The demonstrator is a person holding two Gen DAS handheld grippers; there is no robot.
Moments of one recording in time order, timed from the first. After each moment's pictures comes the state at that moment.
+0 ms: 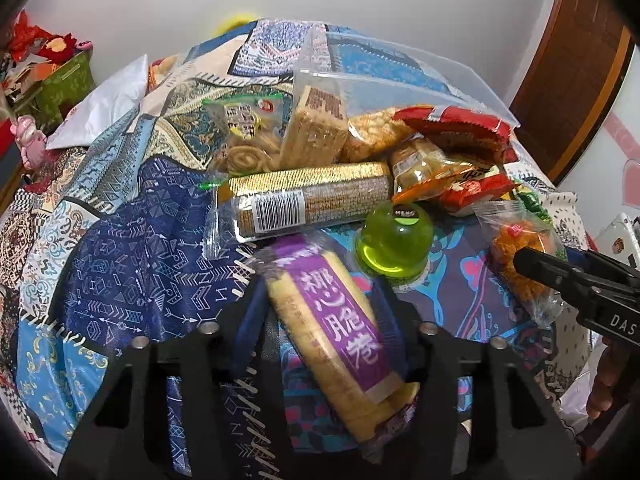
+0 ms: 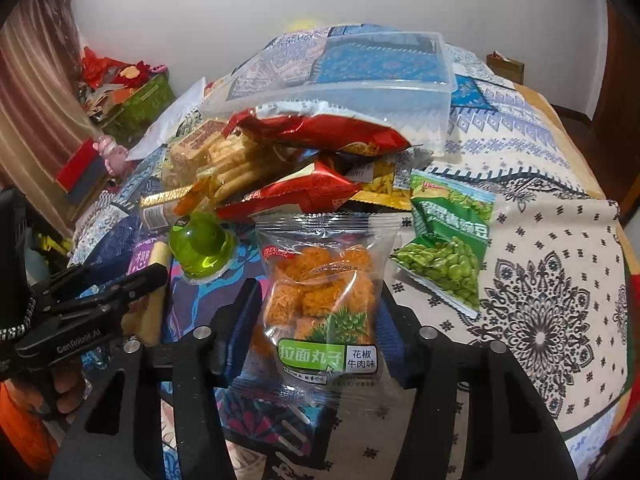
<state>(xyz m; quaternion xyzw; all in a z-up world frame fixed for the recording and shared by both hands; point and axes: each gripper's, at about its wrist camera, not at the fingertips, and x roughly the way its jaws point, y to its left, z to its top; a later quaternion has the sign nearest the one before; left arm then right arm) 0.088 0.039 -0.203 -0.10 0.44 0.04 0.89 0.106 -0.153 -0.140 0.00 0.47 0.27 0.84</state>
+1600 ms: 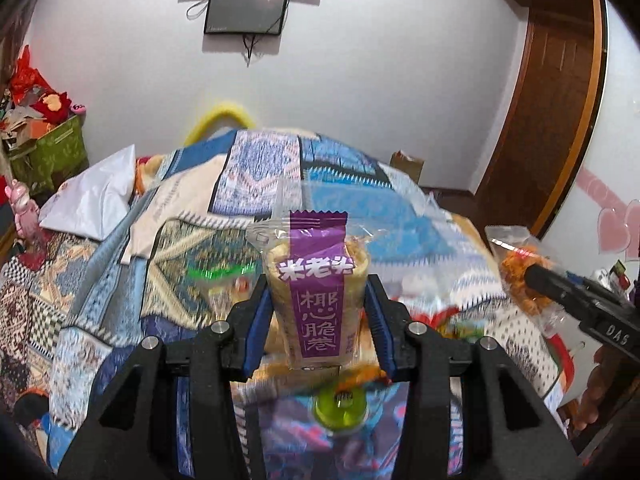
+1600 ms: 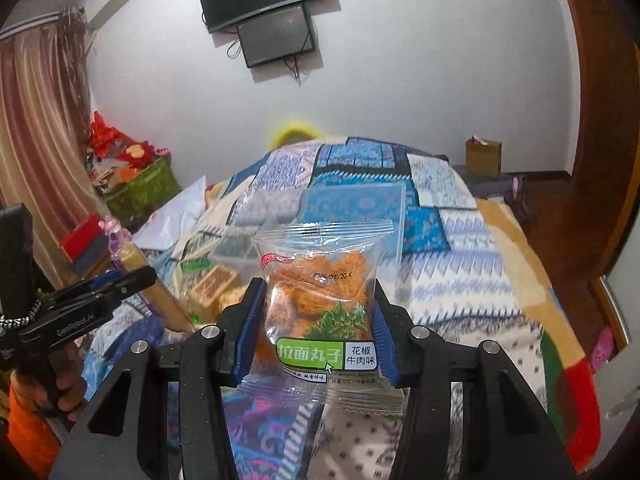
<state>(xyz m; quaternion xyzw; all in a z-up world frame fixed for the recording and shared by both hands) 0.134 0.048 -0.091 -0.10 0.30 0.02 0.95 0.133 -0.168 -0.047 0.03 0.32 0.25 0.91</state>
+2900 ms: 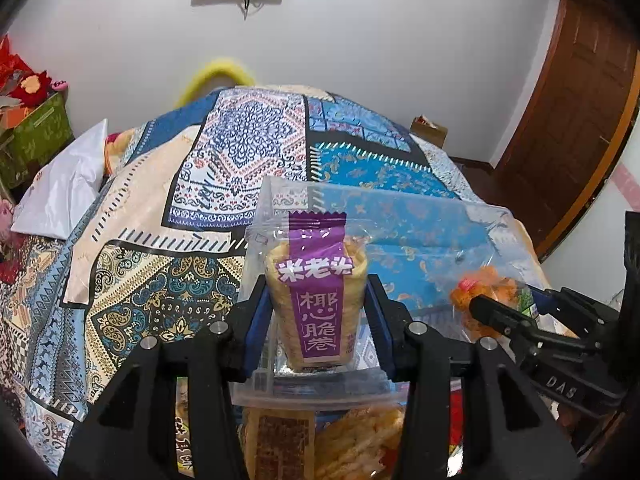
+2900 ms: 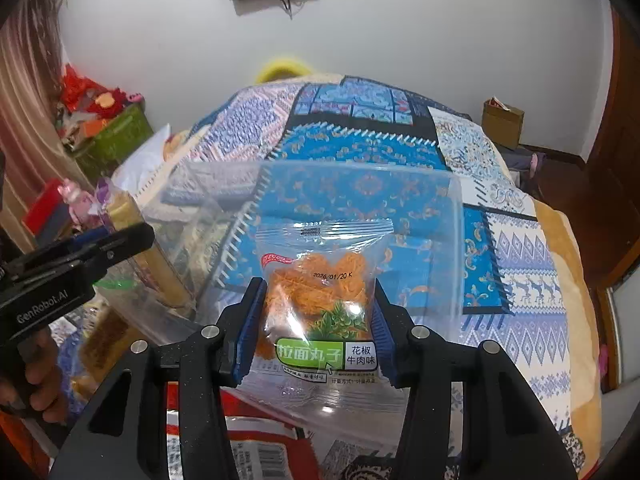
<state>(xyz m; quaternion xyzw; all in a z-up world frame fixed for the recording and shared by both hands) 0.298 0.063 -0.150 -0.10 0.39 0.03 0.91 0.266 -0.107 -0.121 -0.03 0.42 0.24 0.87</state>
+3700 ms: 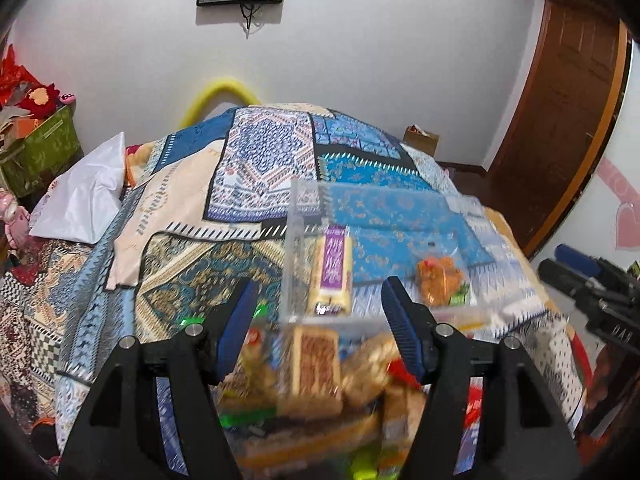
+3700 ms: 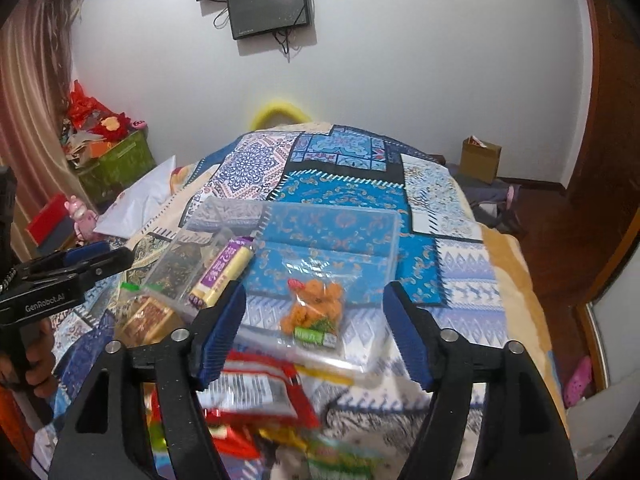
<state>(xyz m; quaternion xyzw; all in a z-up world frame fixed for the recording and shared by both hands) 0.213 0.079 -0.111 -0.08 0.37 0.03 0.93 0.206 -0.151 -0.061 -0.03 0.35 0.23 0.91</state>
